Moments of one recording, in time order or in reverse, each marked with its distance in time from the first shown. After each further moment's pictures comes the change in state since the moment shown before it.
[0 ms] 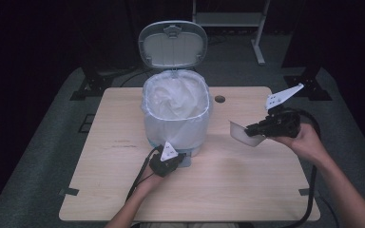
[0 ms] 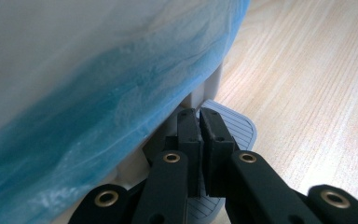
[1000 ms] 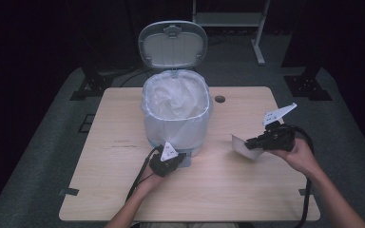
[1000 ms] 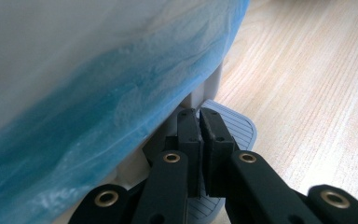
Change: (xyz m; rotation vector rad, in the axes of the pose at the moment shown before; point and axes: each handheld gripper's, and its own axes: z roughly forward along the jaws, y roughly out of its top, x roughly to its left) left arm 0.000 0.000 0.000 -0.003 0.004 0.007; right arm -0.016 -0.054 0.038 0.022 0.013 0.052
